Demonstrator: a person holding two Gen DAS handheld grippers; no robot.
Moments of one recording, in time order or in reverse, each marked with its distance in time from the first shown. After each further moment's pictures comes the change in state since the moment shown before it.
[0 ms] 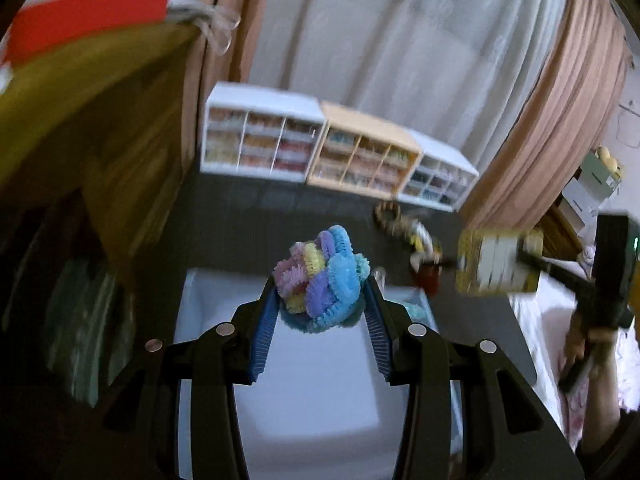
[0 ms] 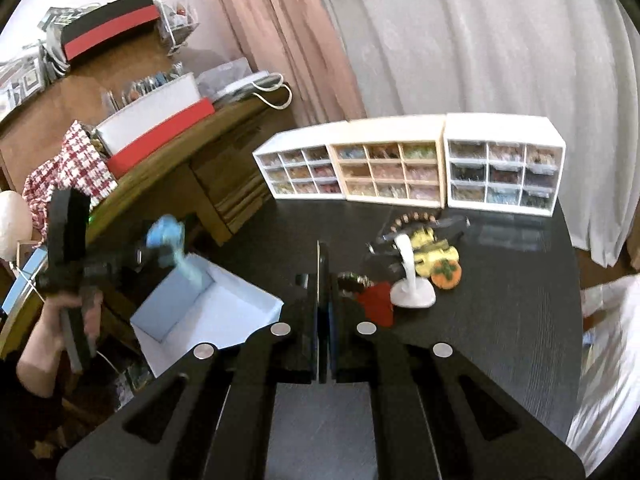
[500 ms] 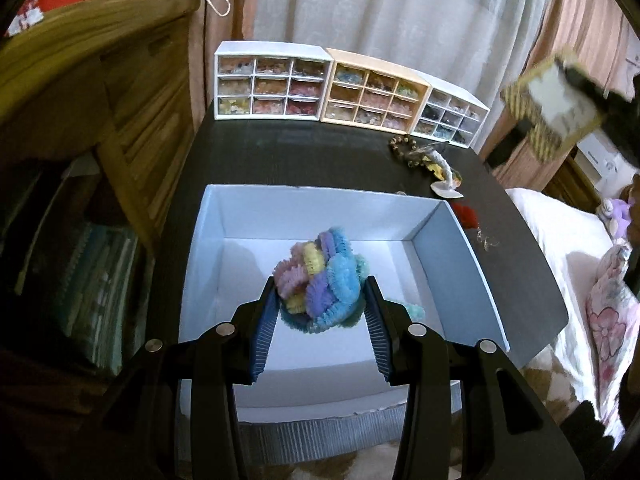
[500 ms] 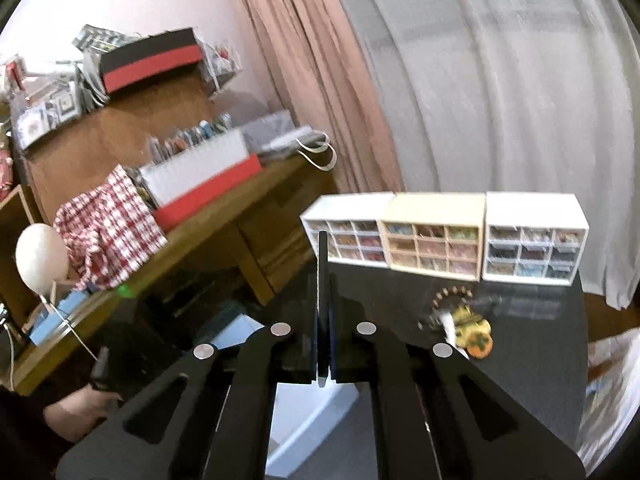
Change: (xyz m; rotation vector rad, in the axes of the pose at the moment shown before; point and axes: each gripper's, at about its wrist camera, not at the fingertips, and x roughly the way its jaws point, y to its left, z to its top) left arm 0.003 -0.003 -0.047 0.102 0.108 0.086; right arm -0.031 0.057 0.056 -0.051 -0.152 0.104
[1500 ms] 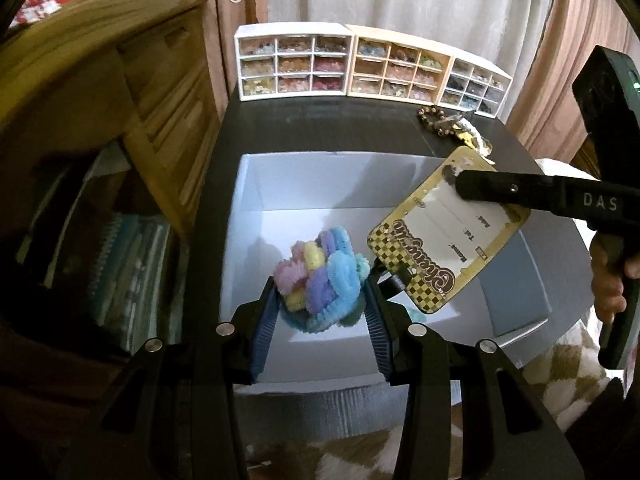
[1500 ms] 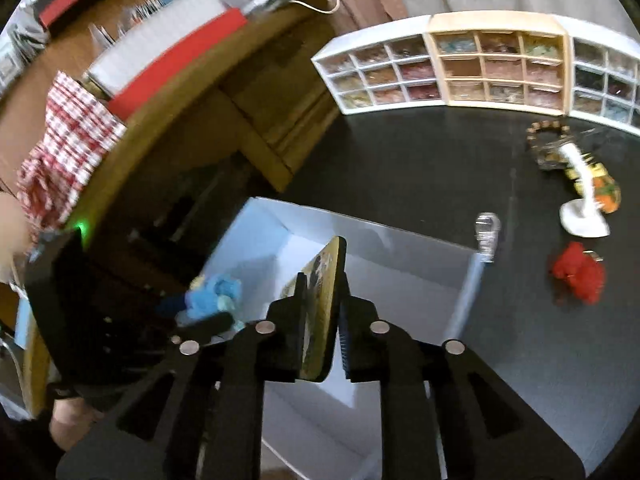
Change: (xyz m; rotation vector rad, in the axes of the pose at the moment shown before) left arm 0.003 0.008 -0.012 0.043 0.081 0.110; right arm 0.130 0.031 -0.101 0.179 0.435 -0.001
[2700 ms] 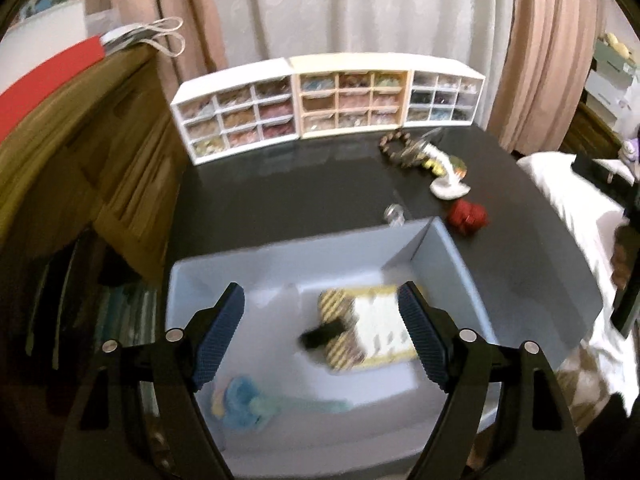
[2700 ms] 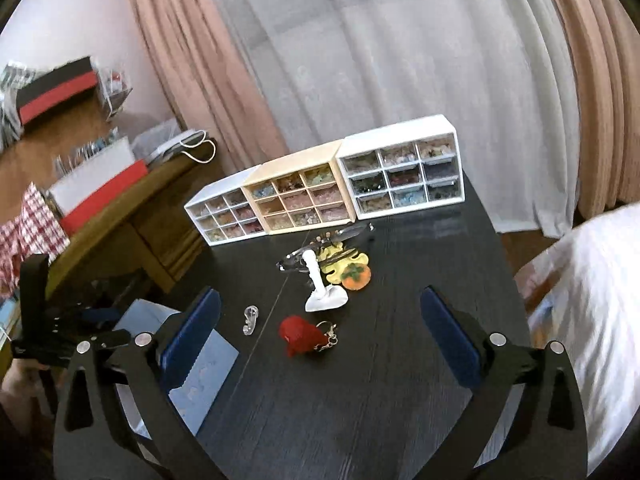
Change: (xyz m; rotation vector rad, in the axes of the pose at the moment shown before) left arm 0.008 -0.067 0.058 0.140 -0.064 0.018; right arm -0.144 -0.155 -0.050 0.116 -0.471 -0.247
